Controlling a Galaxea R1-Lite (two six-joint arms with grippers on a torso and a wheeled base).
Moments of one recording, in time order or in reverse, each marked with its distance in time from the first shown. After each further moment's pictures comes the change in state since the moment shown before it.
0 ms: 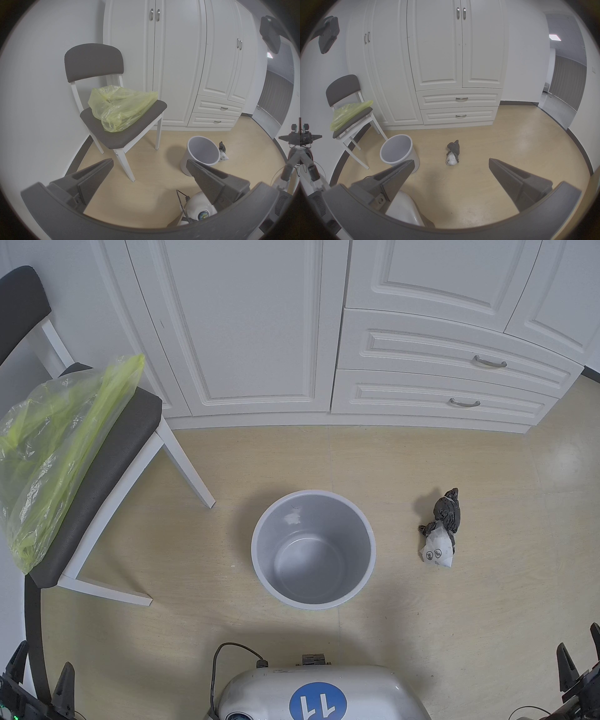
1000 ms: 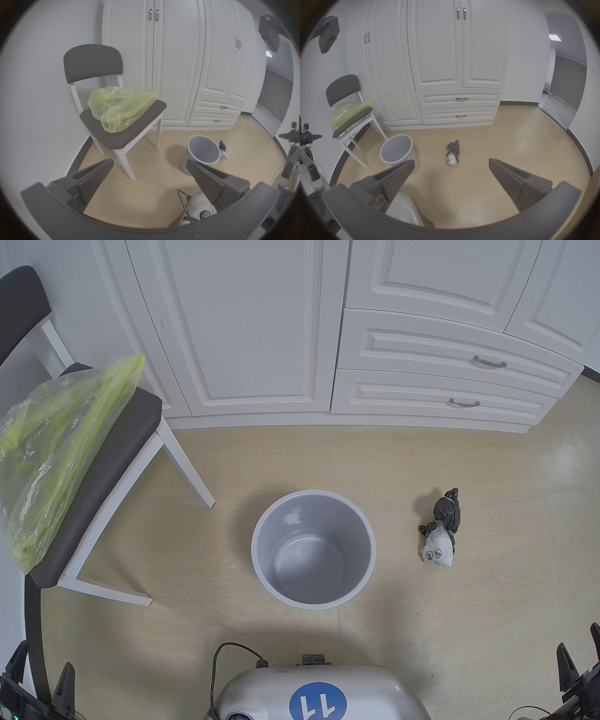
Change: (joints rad) left arm 0.000 0.000 0.000 0.000 -0.001 0.008; right arm 0.000 0.000 0.000 0.000 -0.001 -0.002
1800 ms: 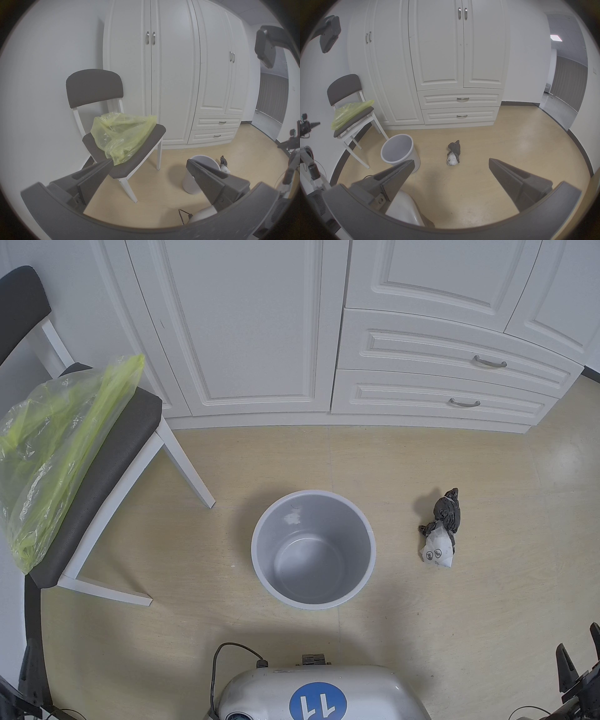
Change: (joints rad) left arm -0.001 0.000 -0.110 -0.070 0.009 0.036; right arm -0.001 0.000 0.000 -0.001 0.012 -0.006
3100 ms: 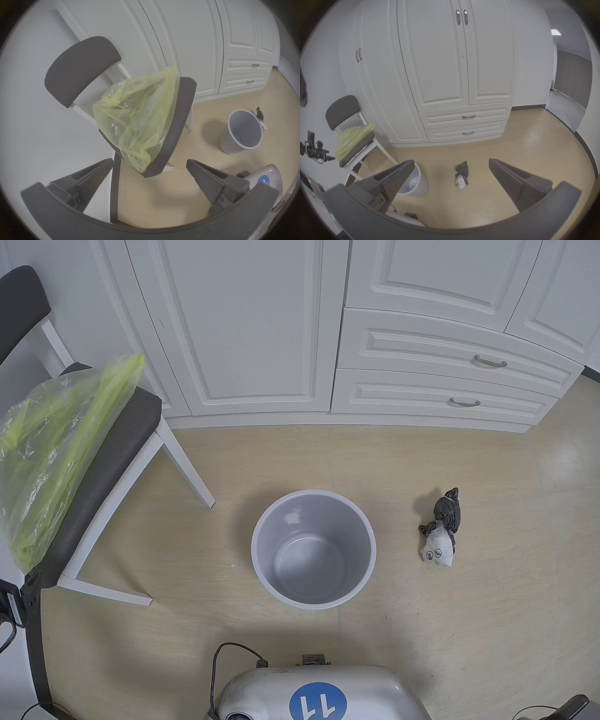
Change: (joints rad) left arm 0.097 0.730 -0.341 0.085 0.213 0.245; right arm 0.022 0.555 -0.515 -0.082 0.026 0.066
